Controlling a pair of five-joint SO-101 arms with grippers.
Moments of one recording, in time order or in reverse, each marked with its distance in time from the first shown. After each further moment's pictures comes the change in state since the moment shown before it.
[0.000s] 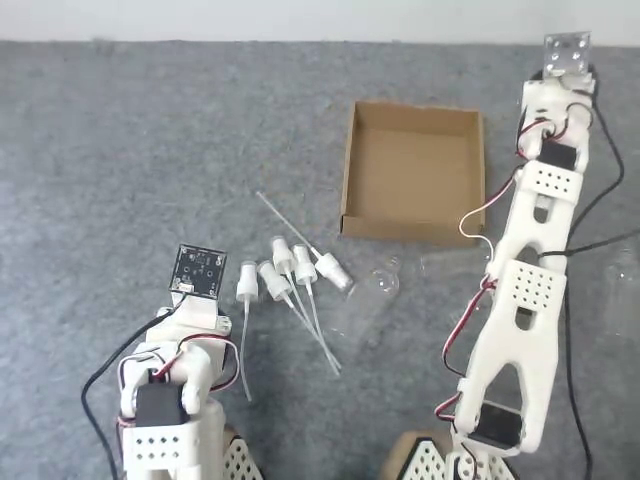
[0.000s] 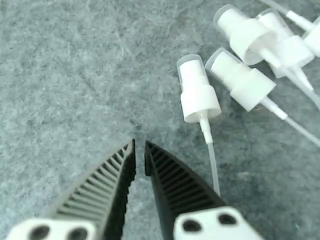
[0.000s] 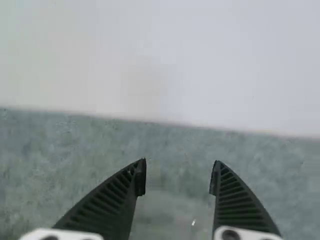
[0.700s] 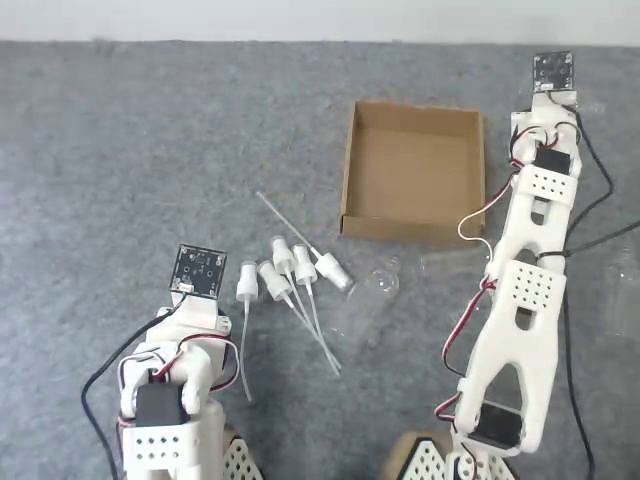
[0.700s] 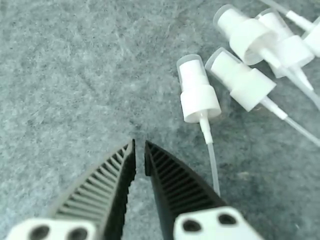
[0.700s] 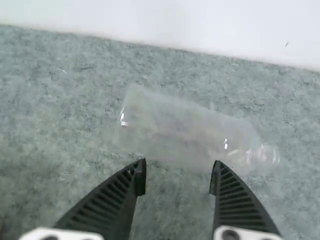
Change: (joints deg) left arm 0.0 0.0 0.0 0.0 0.0; right arm 0.0 0.1 2.5 9.1 0.0
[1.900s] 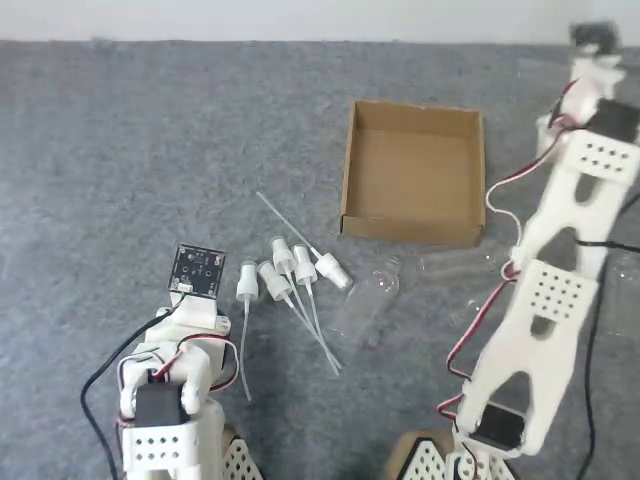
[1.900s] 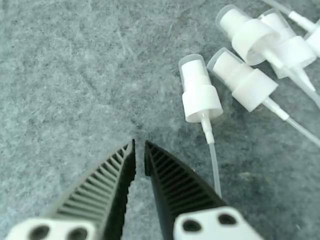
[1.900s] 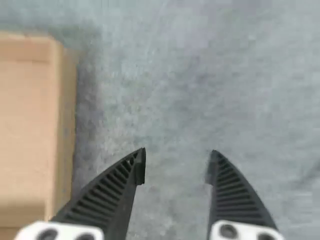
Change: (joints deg) left arm -0.3 0.0 0.0 0.0 0.0; right arm 2.5 -29.8 -6.0 62.1 0.1
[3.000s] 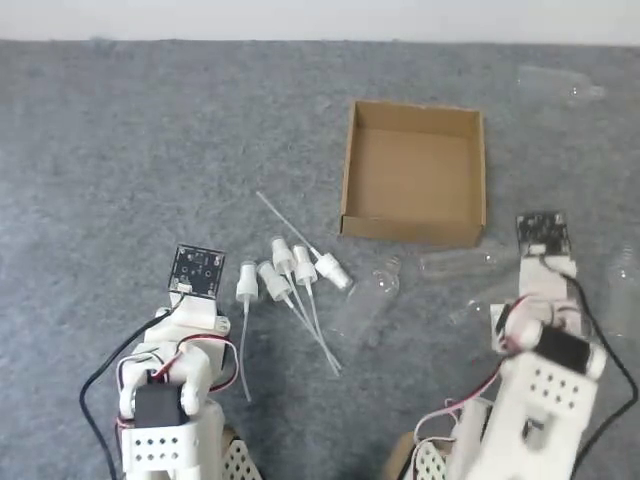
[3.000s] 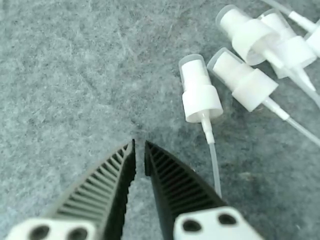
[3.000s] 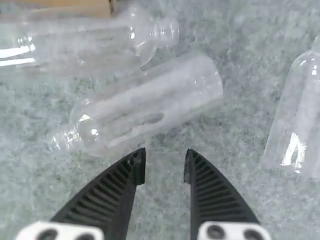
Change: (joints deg) left arm 0.0 0.0 0.0 0.0 0.0; right arm 4.0 -119.4 161.8 -37.1 6.9
